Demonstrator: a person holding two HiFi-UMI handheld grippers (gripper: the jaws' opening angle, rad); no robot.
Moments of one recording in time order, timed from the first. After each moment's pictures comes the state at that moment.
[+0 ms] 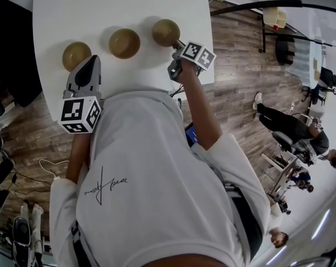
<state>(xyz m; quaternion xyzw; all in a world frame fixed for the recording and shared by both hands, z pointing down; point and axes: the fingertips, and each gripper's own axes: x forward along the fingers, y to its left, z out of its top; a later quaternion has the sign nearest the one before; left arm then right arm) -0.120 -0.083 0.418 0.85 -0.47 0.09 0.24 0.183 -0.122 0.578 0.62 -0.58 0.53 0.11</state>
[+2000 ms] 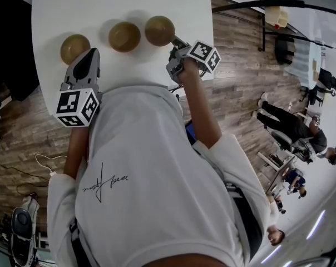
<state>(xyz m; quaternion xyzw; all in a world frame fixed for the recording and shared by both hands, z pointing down) -0.123 -0.084 0.424 0.84 -0.47 0.07 0.27 0.150 -0.115 0.545 0.56 -0.57 0.60 -0.02</state>
